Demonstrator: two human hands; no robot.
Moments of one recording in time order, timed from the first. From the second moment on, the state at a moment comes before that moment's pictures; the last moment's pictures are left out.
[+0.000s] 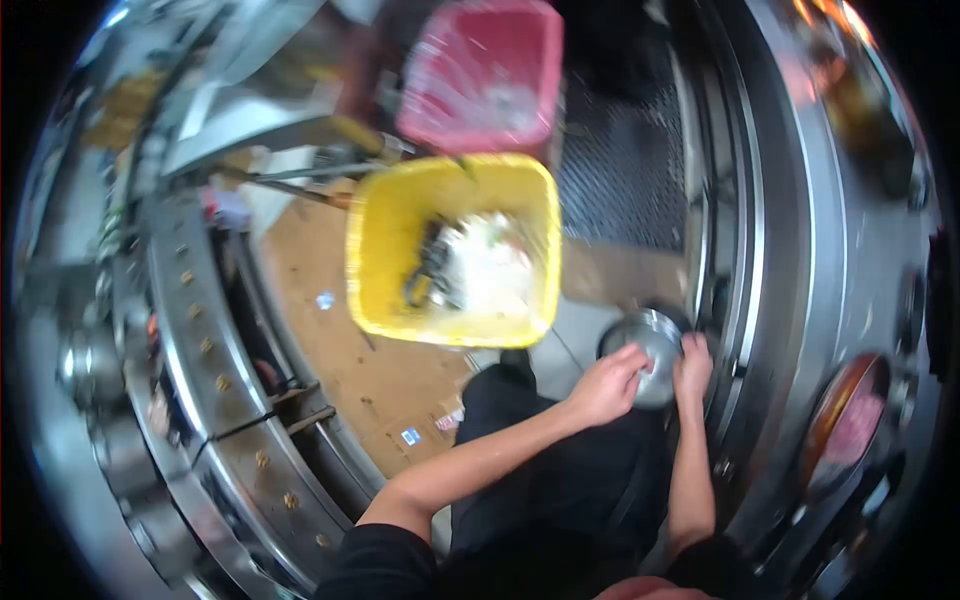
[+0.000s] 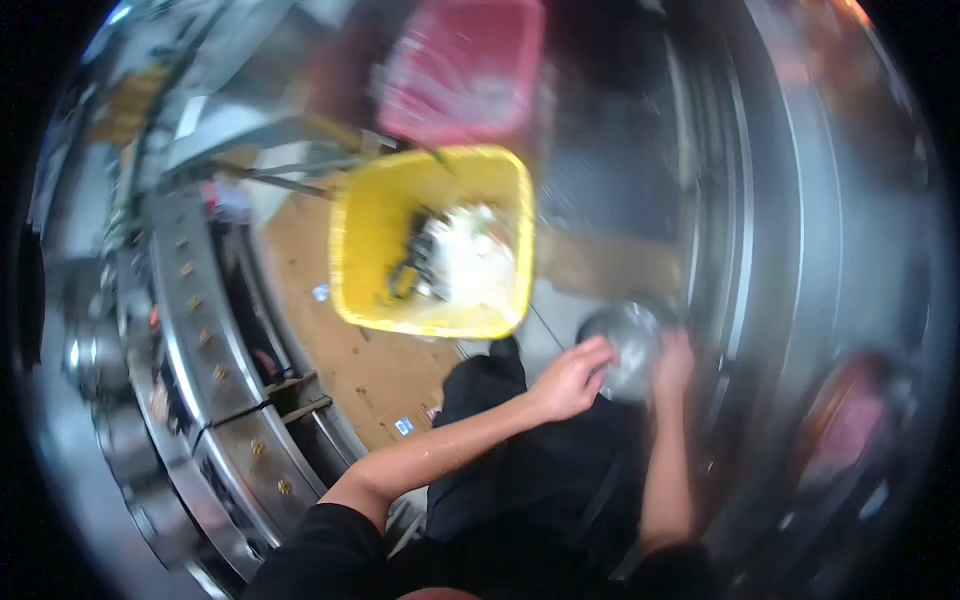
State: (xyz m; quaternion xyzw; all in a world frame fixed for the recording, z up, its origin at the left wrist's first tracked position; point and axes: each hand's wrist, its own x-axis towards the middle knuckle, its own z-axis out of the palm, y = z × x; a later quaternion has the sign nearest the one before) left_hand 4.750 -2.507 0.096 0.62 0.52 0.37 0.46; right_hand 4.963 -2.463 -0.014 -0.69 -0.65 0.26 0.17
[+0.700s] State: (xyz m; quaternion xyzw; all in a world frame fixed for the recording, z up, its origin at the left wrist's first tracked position) left_hand 4.345 -2.618 0.334 0.52 0.38 0.34 0.69; right_hand 4.554 -2.574 0.401 -0.22 -0.89 0.33 0.20
